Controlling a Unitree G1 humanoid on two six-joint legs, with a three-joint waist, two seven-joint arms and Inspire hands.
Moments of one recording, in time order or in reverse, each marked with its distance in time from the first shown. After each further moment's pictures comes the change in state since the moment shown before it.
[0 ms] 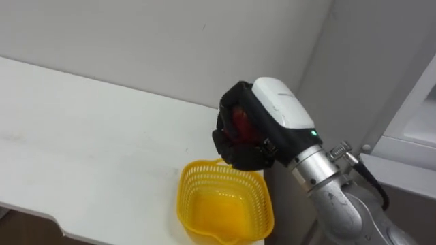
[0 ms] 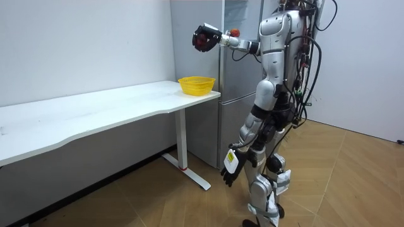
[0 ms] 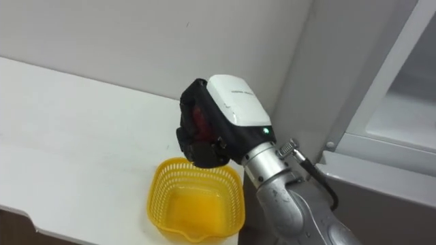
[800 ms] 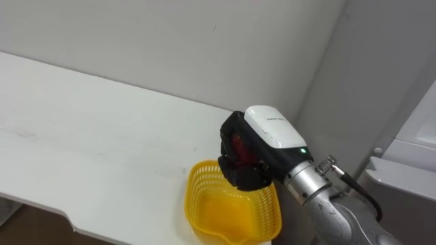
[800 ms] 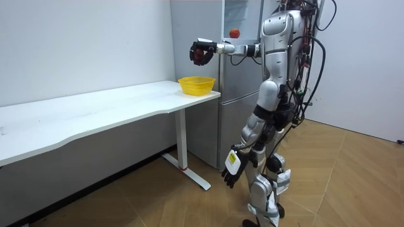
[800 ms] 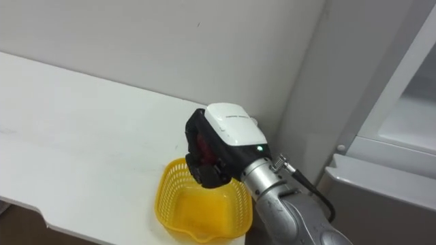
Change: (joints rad) left arm 0.006 0.000 -0.002 -0.014 0.001 0.002 -0.002; right arm 0.005 0.003 0.043 0.122 -0.055 0.009 0.039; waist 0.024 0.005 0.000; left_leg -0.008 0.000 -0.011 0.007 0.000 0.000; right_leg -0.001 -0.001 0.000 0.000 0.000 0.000
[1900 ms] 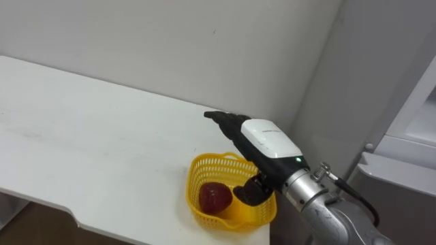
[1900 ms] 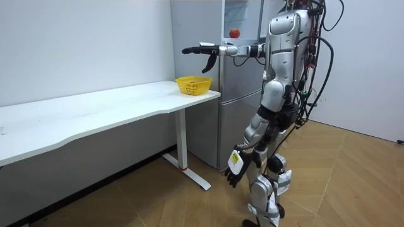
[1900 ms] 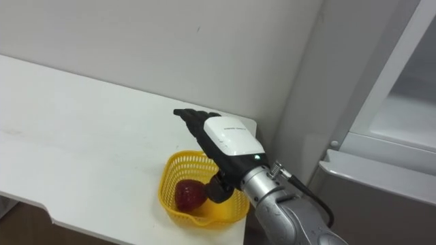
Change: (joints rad) left arm -0.007 -0.001 -0.010 -0.006 0.020 -0.001 -0.034; right arm 0.000 0.001 0.020 0.051 -0.003 -0.011 0.034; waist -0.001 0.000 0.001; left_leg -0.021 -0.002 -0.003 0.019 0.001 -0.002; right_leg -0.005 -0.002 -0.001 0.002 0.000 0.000
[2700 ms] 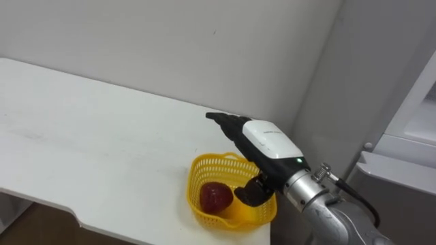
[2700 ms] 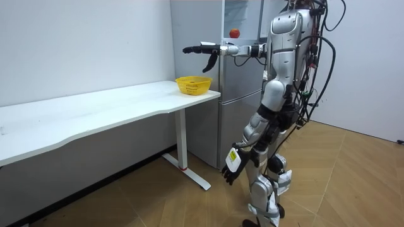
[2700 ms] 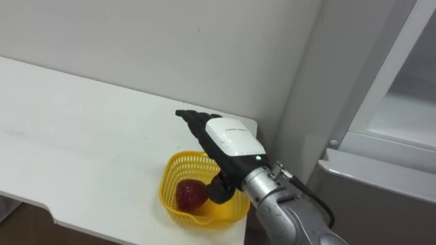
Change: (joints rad) left arm -0.012 0.001 -0.017 -0.024 0.001 0.001 0.018; right arm 0.000 0.000 -0.023 0.001 0.009 -0.018 -0.001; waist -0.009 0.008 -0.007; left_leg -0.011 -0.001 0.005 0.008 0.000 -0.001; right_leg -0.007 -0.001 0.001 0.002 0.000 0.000
